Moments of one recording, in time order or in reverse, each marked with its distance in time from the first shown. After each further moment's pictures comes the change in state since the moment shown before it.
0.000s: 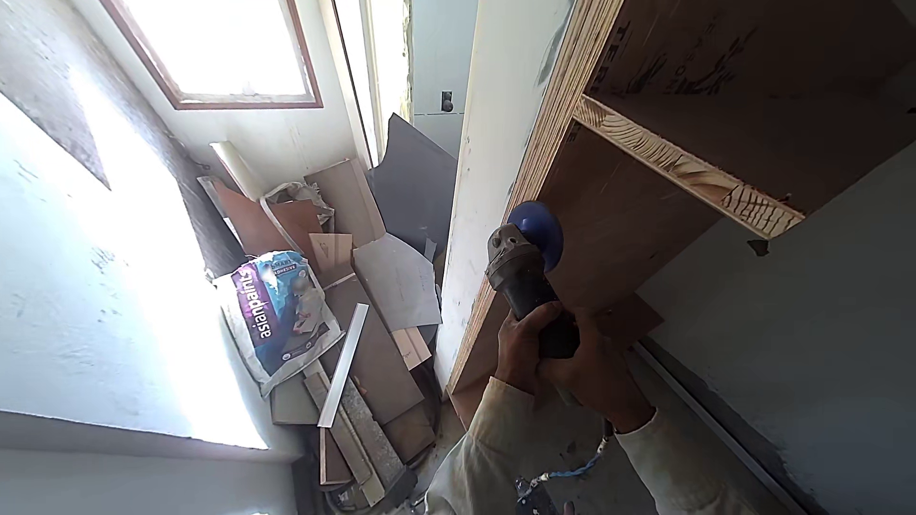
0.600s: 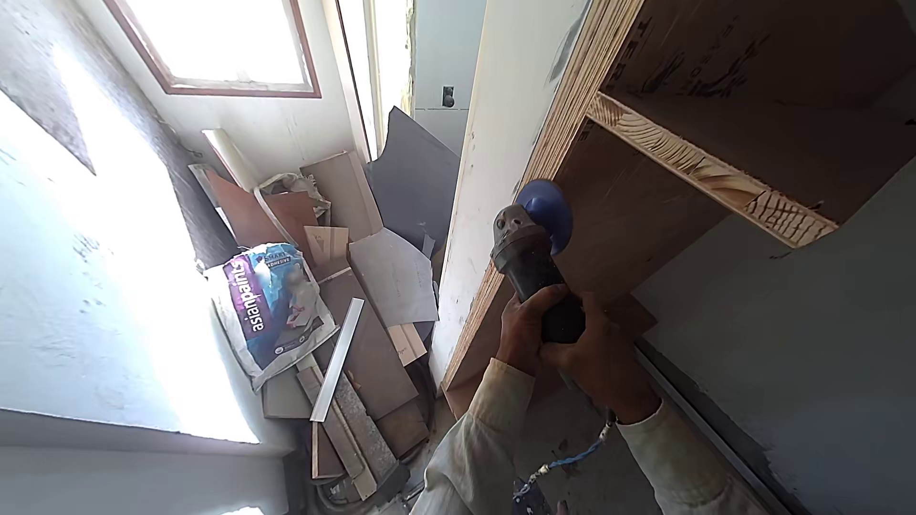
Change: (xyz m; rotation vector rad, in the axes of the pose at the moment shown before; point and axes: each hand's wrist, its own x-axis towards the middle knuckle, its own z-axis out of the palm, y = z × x) left_hand 0.020 0.015 0.007 -0.076 -0.082 -0.002; right_hand 0.010 -0.015 -0.001 -0.088 0.137 -0.077
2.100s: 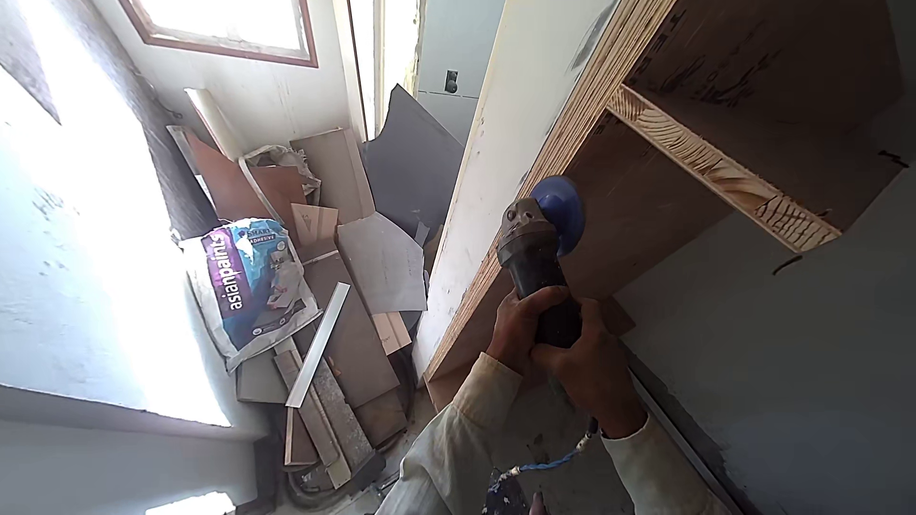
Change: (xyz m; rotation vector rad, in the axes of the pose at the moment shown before) left_hand -0.010 0.005 -0.011 0.034 -0.061 -0.049; right_hand -0.019 -0.006 0.010 -0.015 0.048 0.070
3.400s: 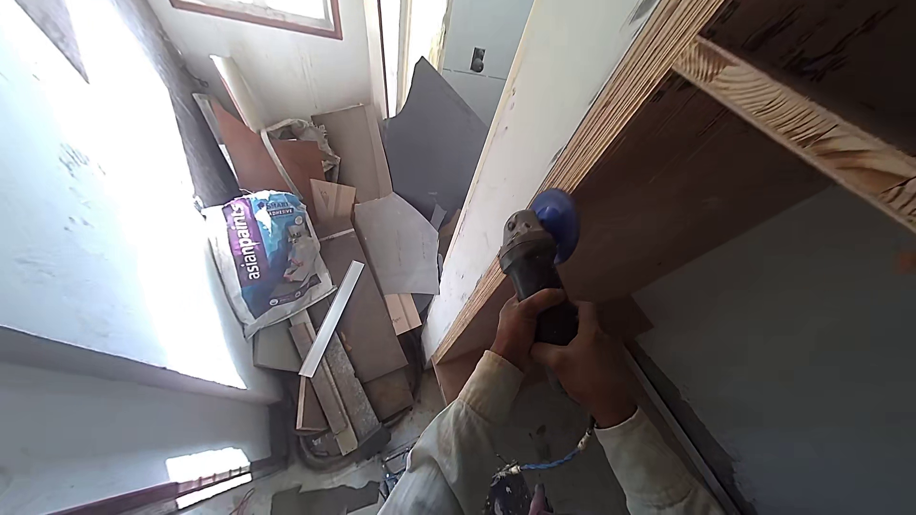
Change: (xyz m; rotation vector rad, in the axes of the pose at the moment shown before) left_hand 0.024 -0.034 -0.044 -0.056 0.104 -0.039; right_hand 0.015 0.023 0.045 -0.040 -0.137 0.057
